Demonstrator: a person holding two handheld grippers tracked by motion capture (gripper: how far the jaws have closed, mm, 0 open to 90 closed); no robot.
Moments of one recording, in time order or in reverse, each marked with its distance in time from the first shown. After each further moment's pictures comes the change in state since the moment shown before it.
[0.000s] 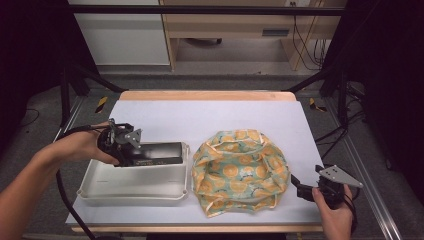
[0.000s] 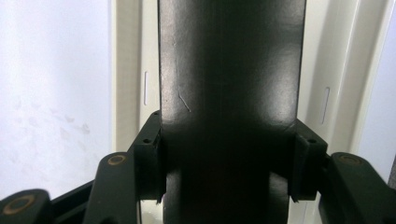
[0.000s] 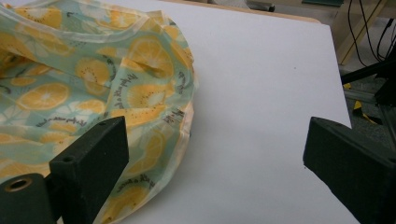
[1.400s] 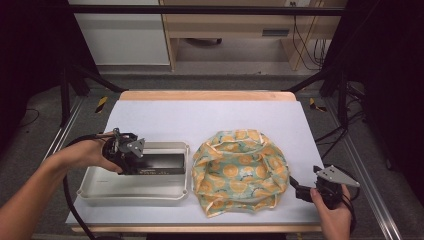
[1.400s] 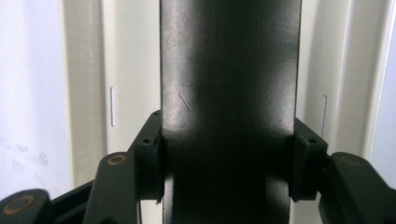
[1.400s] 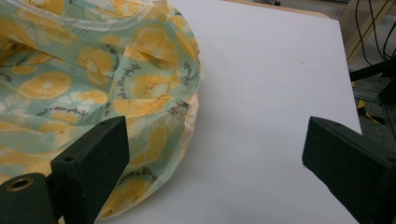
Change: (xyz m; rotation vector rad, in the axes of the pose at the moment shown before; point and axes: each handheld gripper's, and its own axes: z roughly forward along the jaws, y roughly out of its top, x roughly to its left) left arm -0.008 -0.003 0.033 -0.045 -0.057 0.036; right arm 0.002 -0.002 0.004 0.020 0.016 -0.027
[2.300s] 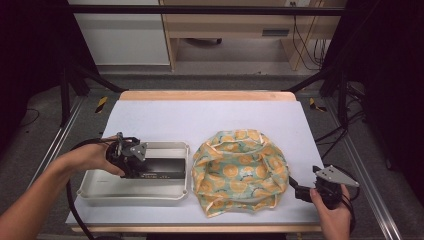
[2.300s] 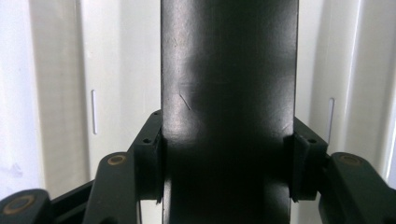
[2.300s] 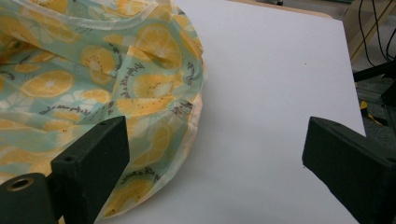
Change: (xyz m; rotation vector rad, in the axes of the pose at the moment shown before) left arm 0.000 -0.001 0.019 0.005 -0.024 0.006; right arm 0.001 0.000 0.000 0.003 0.008 -0.005
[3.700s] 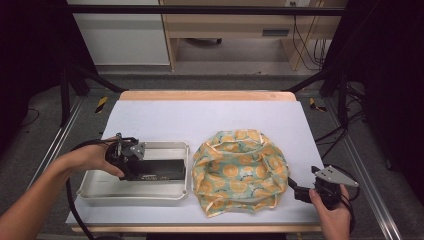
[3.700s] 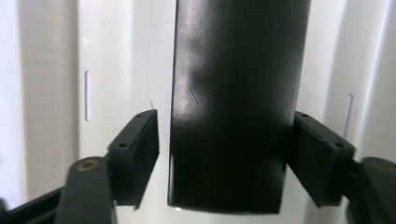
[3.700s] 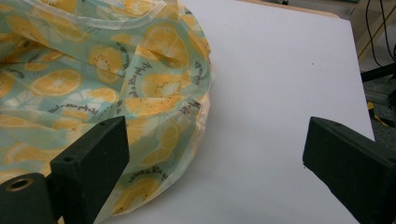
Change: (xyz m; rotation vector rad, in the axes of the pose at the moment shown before) left arm 0.003 -0.009 0.006 -0.002 -0.002 -0.070; right arm 0.002 0.001 -0.001 0.002 0.019 -0.007
